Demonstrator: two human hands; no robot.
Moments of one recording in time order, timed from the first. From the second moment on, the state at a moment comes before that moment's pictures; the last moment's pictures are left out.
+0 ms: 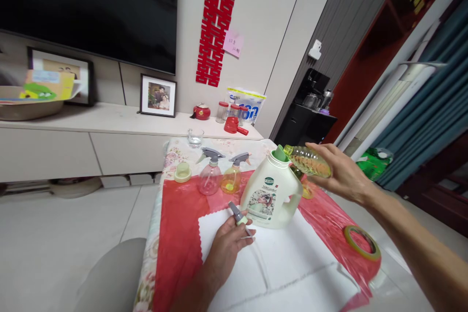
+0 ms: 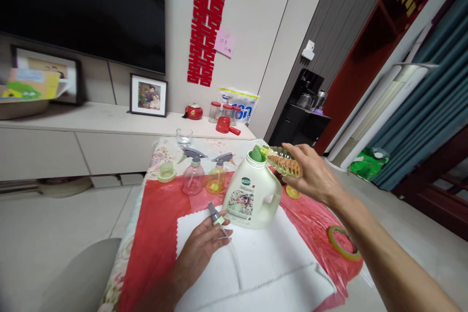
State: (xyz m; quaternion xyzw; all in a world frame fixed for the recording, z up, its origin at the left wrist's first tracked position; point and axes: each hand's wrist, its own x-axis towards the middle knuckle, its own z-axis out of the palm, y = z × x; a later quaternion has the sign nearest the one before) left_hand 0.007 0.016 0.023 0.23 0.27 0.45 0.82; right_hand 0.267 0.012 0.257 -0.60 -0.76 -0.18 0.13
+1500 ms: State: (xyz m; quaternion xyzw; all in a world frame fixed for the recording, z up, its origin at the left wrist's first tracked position) left_hand 0.006 0.014 0.021 0.25 0.28 0.43 0.82; right_hand 0.227 0.032 0.318 -0.55 -0.77 -0.29 -0.13
